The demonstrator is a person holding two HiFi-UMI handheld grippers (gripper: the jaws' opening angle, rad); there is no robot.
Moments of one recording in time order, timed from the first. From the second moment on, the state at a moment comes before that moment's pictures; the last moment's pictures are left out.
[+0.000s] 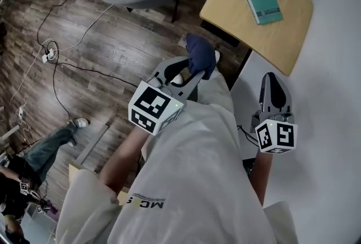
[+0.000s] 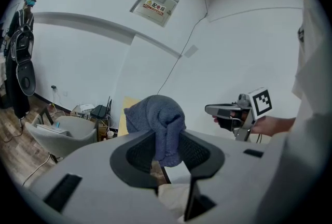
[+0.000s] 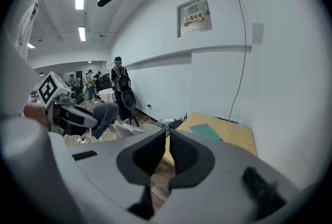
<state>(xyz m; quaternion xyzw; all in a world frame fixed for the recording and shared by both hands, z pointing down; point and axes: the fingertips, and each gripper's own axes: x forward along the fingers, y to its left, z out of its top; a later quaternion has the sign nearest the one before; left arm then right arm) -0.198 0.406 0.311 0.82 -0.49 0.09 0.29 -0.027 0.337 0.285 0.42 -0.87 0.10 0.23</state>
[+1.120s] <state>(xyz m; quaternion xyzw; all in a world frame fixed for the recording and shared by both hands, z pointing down) -0.122 0.093 0.309 0.79 -0.52 0.20 0.26 0.001 -0.005 0.362 0.33 -0.91 0.15 0.18</state>
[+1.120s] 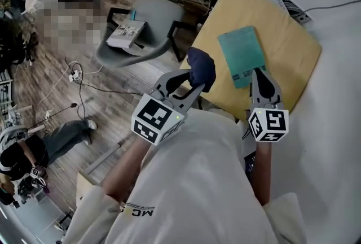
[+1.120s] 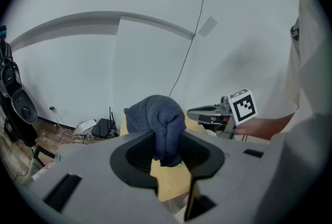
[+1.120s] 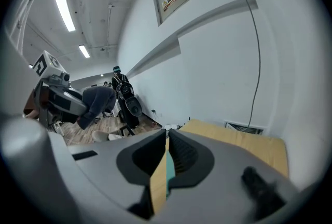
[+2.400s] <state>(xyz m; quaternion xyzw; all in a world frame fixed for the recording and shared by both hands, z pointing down) -0.050 -0.061 0.495 0.77 -0.45 0.26 0.36 0.034 -0.037 0.522 0.37 -0.87 0.17 0.28</state>
